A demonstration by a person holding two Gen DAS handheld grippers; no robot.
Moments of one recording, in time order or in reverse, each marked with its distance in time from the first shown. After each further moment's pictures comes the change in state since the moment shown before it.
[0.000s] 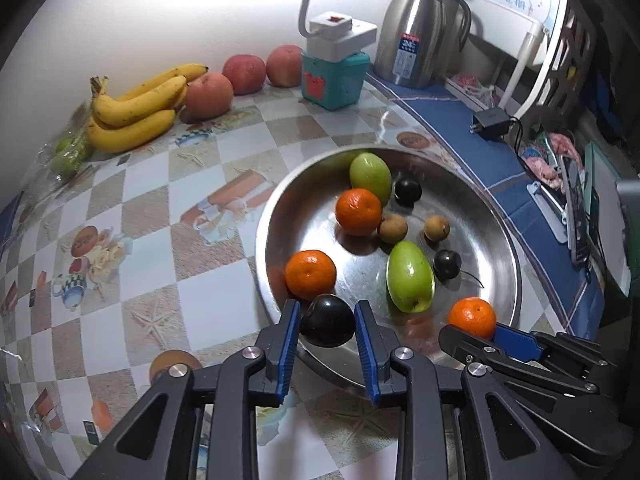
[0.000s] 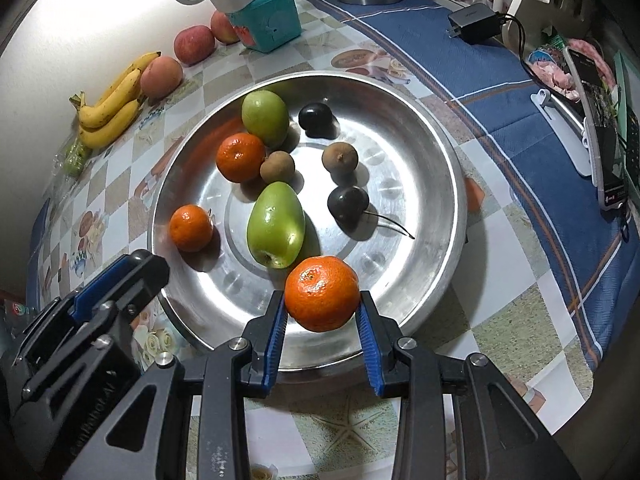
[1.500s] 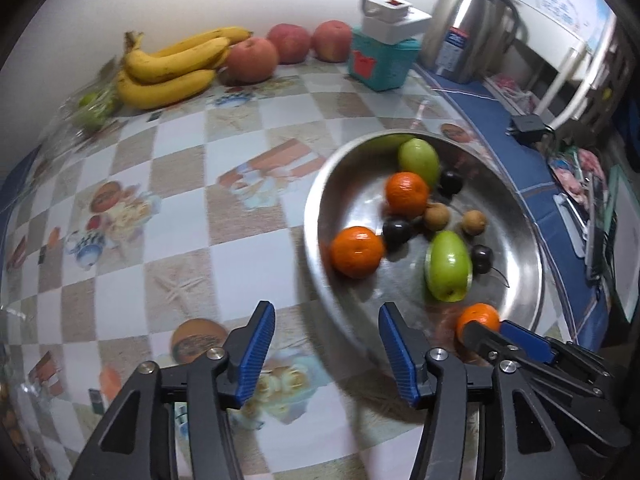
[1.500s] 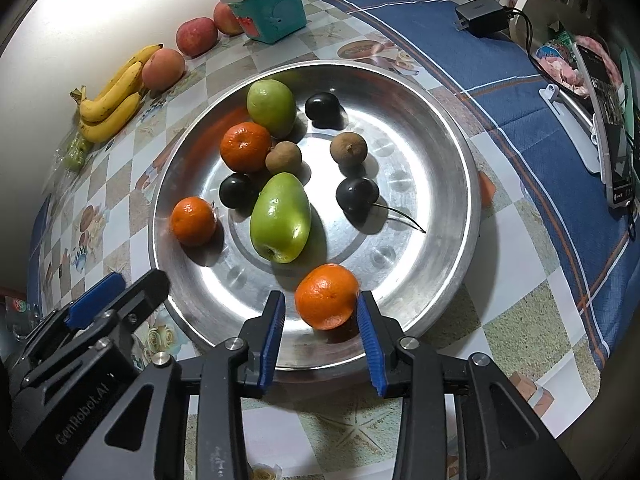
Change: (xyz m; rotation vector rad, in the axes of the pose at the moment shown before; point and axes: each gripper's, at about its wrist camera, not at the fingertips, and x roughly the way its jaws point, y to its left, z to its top) left arm 0.000 0.032 -0.002 -0.133 0.084 0.053; right arm 0.004 0.005 0.000 -0.009 0.019 0.012
